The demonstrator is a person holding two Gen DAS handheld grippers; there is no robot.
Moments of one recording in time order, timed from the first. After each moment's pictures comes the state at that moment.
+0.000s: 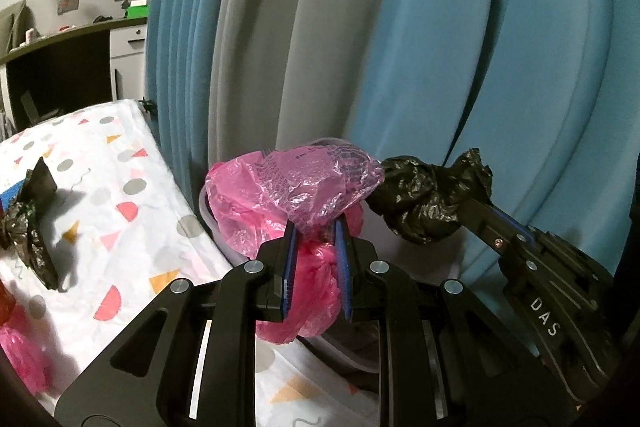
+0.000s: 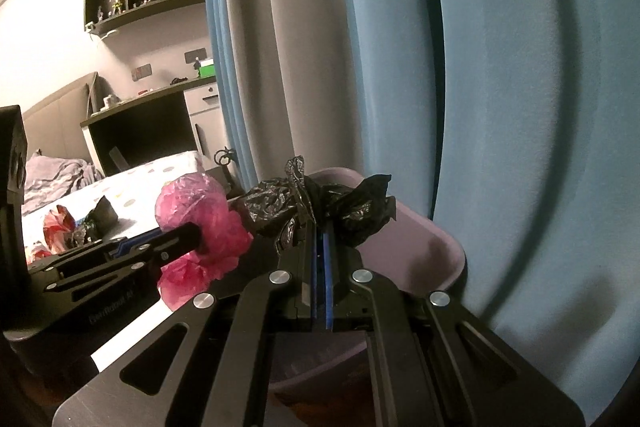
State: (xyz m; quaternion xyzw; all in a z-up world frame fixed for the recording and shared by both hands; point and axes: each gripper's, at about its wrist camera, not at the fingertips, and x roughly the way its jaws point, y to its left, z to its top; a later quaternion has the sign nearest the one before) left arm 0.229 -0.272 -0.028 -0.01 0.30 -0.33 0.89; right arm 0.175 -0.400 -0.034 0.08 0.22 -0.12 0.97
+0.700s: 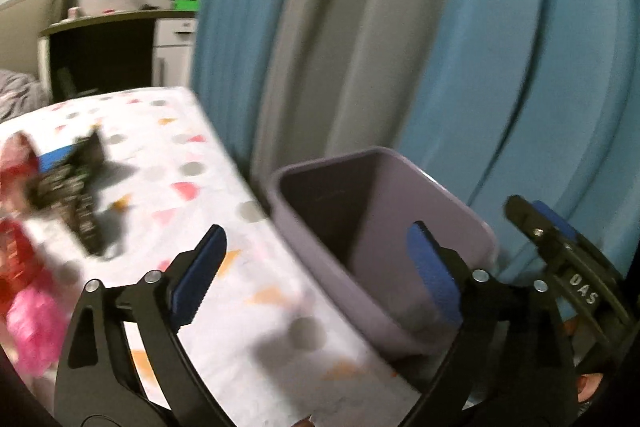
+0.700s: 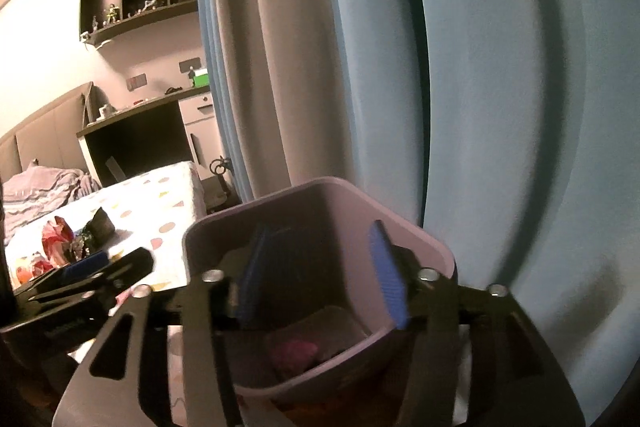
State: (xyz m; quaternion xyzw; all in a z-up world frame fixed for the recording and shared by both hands) left arm 0.233 -0.222 -0.033 -0.05 0.30 -0.24 0.92; right arm 0.165 -0.408 -0.029 0.08 0.20 -0.12 0.97
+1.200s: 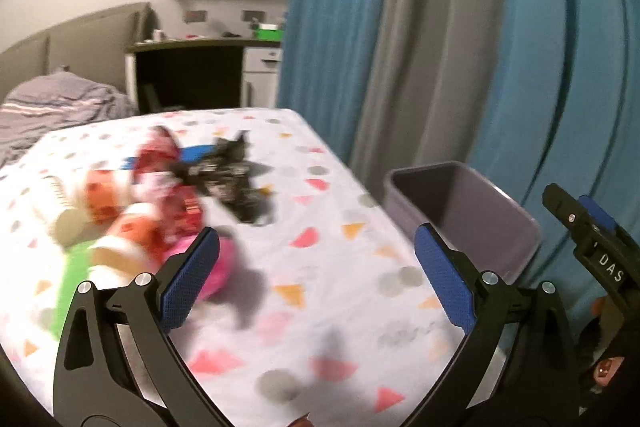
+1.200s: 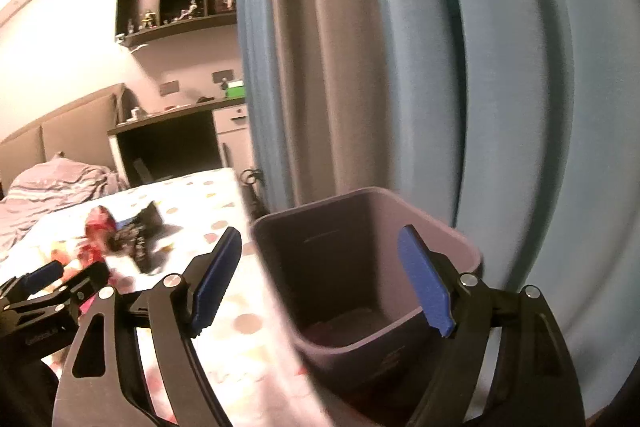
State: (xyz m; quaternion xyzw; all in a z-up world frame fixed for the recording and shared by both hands) left arm 0.145 -0.122 -0.015 -0.04 0.25 -0.11 0.96; right arm 0.126 -0.349 -0.017 0.06 0.17 -0.08 0.98
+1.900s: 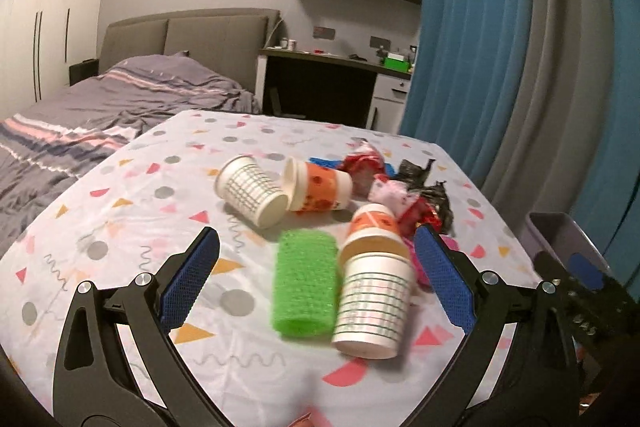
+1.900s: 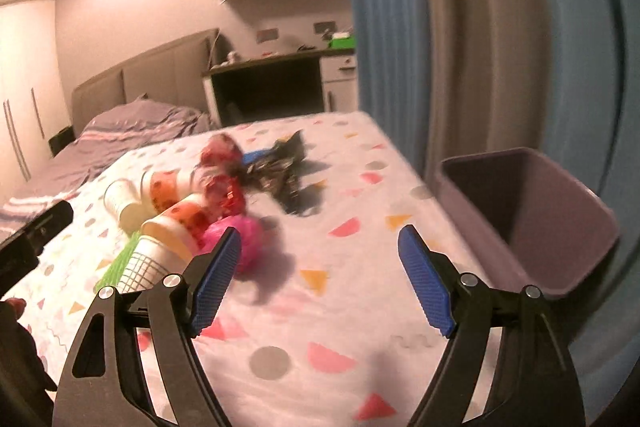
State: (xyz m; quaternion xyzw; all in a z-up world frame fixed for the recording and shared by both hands) left arm 0.089 0.042 -0.009 -0.09 0.22 0.09 0.97; right arm 0.151 -0.204 -0.048 0.03 0.25 0.09 0.96
